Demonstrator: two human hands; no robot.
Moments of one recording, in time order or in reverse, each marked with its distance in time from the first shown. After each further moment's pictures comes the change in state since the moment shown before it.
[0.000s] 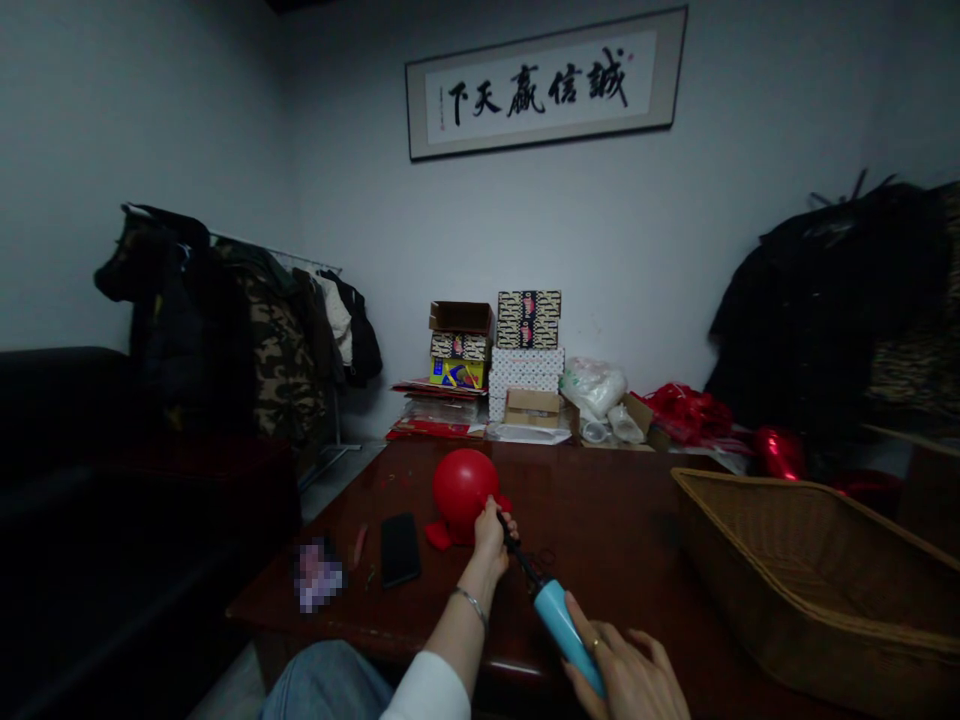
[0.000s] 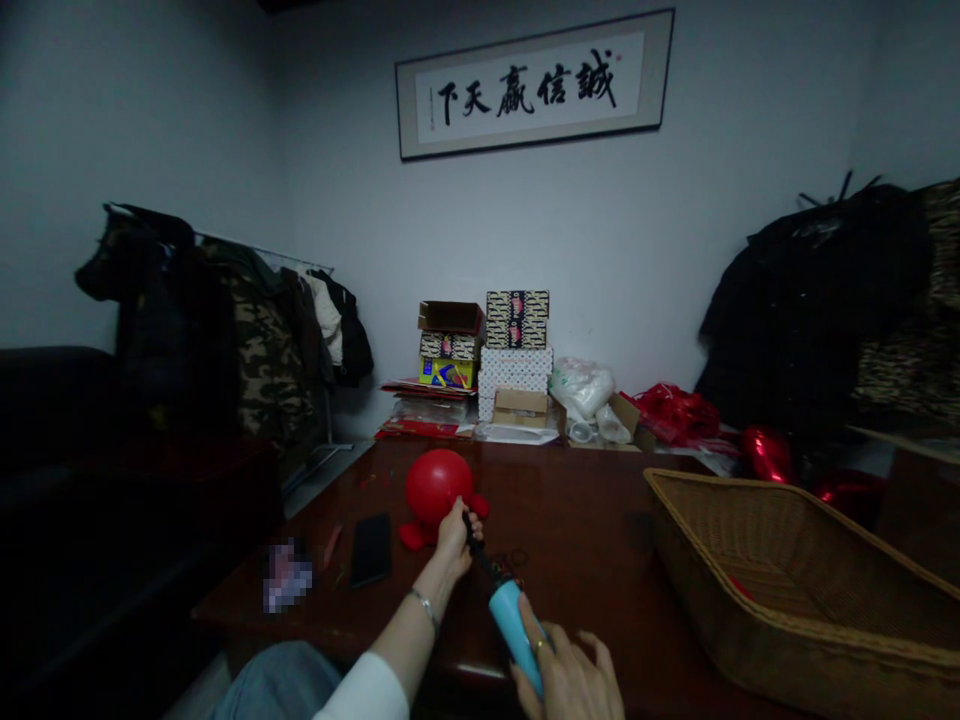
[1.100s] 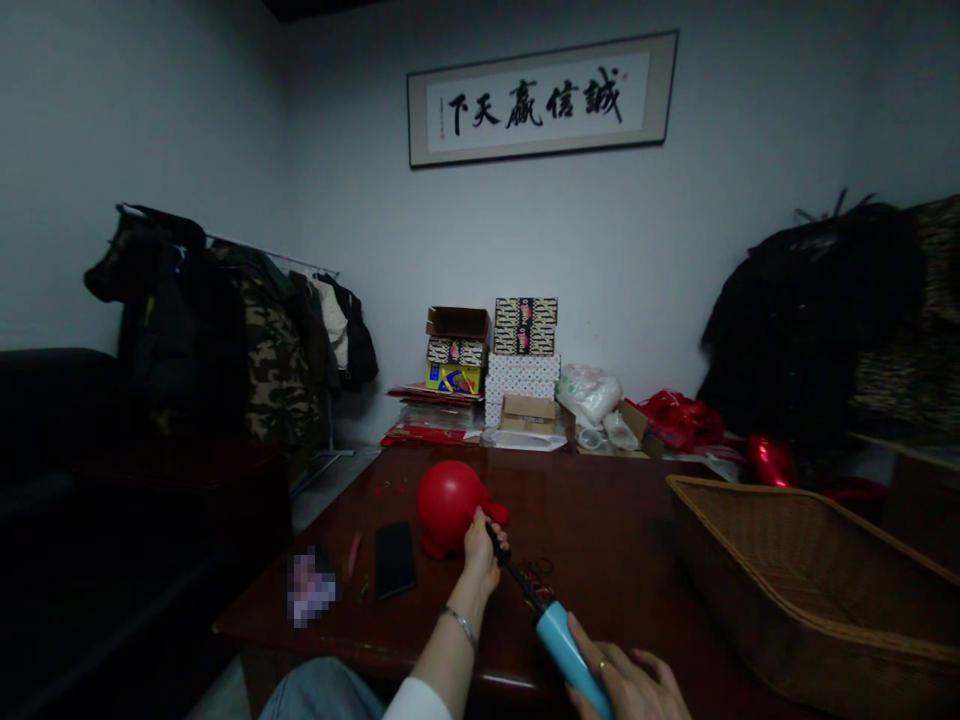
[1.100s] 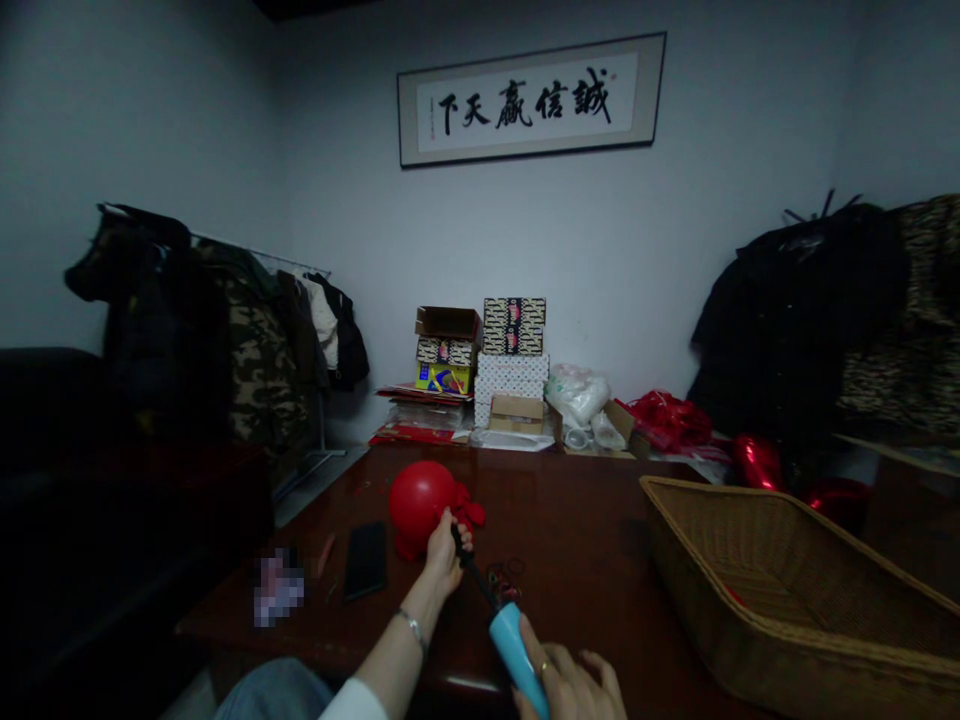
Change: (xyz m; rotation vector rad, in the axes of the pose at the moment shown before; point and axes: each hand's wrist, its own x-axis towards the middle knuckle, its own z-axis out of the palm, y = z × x) left_hand -0.006 0.007 -0.012 -0.097 -0.007 0.007; right_hand -0.004 0.006 0.002 0.140 -0.173 0.080
